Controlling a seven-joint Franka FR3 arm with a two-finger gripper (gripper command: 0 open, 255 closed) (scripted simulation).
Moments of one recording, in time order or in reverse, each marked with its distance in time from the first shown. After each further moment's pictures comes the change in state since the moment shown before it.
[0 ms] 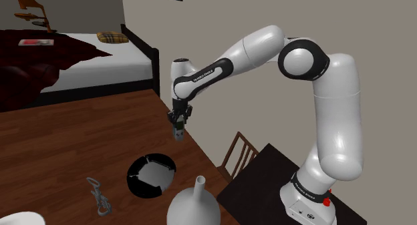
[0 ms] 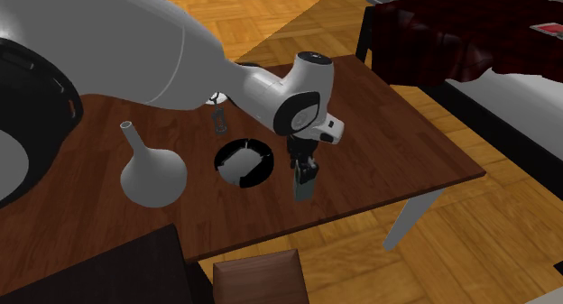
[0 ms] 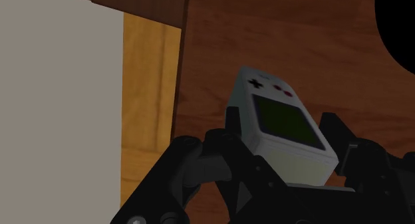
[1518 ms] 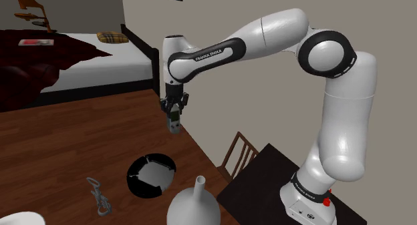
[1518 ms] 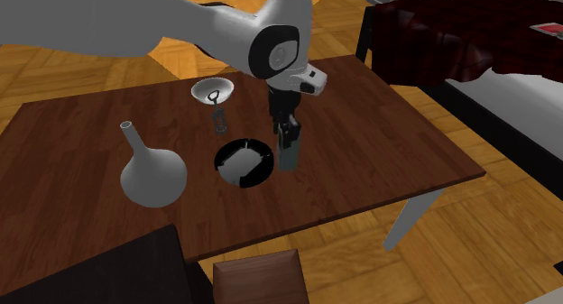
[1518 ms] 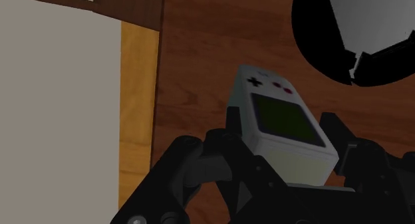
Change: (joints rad) arm 0.061 -0.148 0.039 0.053 0.010 -0.201 0.090
